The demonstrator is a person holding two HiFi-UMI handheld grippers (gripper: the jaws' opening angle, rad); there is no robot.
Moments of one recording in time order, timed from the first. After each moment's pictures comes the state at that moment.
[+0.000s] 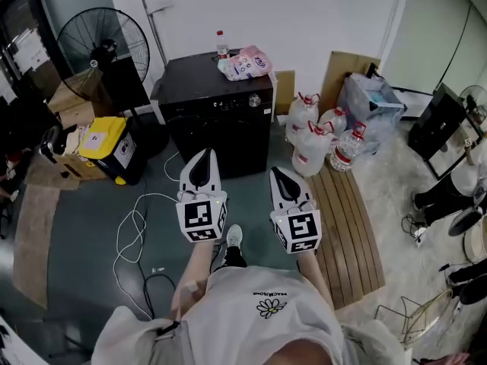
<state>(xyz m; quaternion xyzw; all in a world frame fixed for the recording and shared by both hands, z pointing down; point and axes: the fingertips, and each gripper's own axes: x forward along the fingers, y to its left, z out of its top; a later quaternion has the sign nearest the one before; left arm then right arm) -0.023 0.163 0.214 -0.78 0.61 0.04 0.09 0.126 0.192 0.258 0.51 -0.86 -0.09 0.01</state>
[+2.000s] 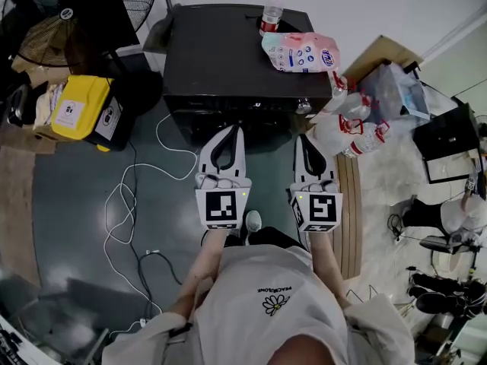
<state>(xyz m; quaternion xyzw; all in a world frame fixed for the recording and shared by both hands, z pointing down) -0.143 -0.170 0.280 -0.80 0.60 0.03 0.01 -0.004 -0.171 0.284 0.54 -0.83 -0.07 0.09</state>
